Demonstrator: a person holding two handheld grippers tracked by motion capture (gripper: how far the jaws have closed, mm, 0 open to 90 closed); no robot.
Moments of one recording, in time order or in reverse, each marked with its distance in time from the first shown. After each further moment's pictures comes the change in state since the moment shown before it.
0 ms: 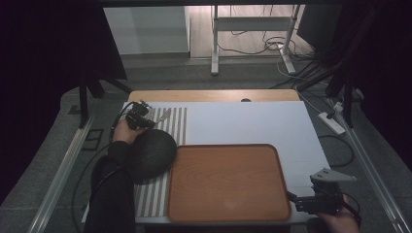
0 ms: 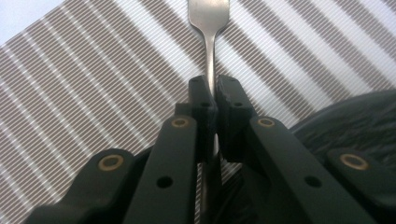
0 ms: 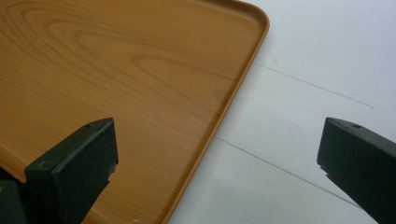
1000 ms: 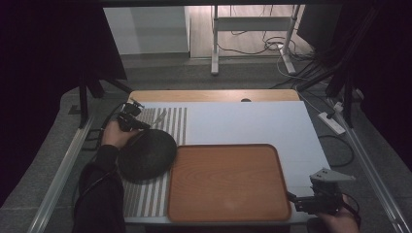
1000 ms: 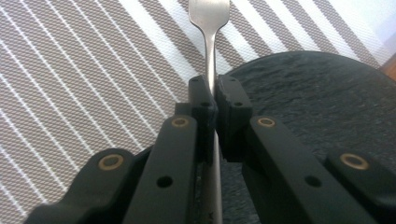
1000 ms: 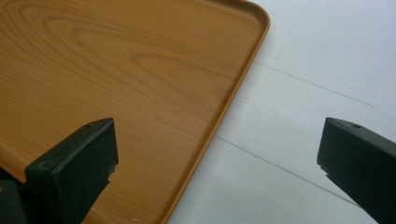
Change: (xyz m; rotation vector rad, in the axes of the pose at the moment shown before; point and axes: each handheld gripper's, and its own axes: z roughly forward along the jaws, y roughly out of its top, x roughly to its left) left arm -0.018 -0.013 -0.038 0.014 -0.087 -0.060; right arm 0.001 0.000 0.001 0.009 -0.004 -0.006
